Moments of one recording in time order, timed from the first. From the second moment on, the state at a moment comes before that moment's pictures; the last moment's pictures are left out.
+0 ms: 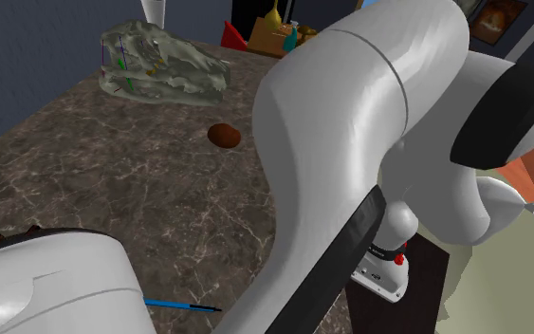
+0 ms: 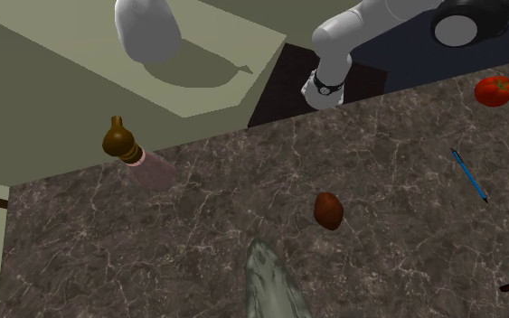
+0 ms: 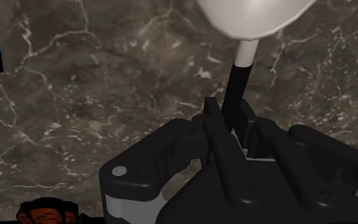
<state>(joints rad) 0.94 0.56 0.38 -1.51 -0.22 2.17 0.73</state>
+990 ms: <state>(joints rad) 0.94 0.58 0.37 -1.54 -0.24 2.22 0.74</state>
